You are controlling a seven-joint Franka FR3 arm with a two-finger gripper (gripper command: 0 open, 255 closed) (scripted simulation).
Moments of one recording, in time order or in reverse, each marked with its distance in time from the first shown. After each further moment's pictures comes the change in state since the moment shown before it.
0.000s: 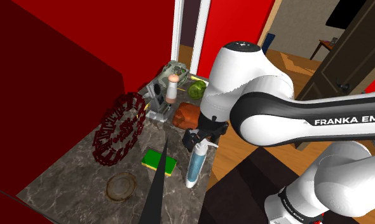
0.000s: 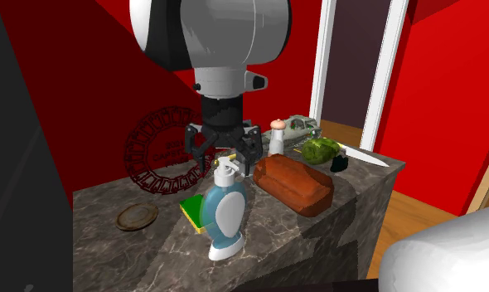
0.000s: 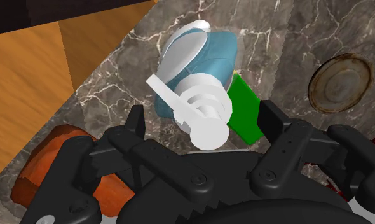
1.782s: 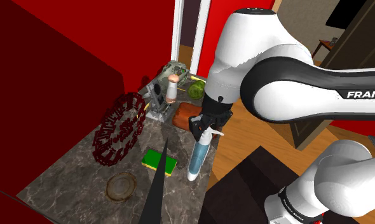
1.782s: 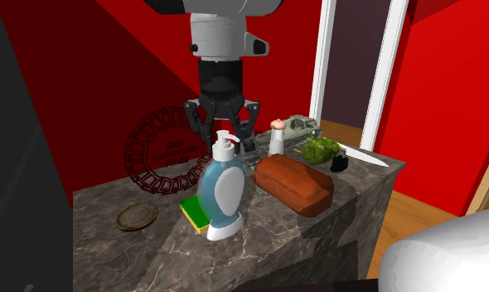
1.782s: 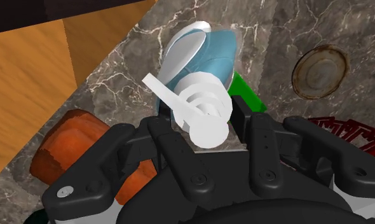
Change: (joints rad) arm -0.002 -0.051 -0.042 0.111 -0.019 -0.162 -0.005
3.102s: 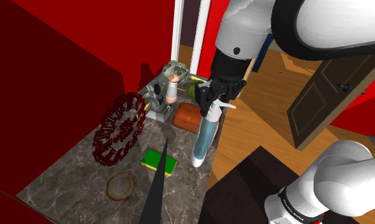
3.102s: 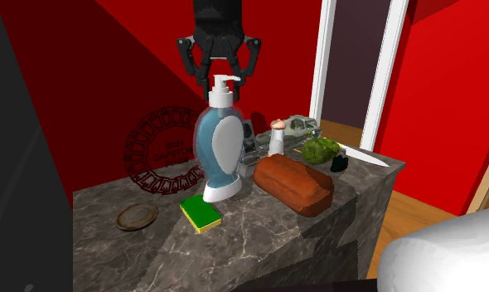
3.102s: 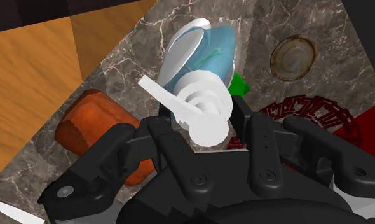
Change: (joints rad) arm -0.017 -0.011 -0.053 0.252 -0.039 -0.264 0.005
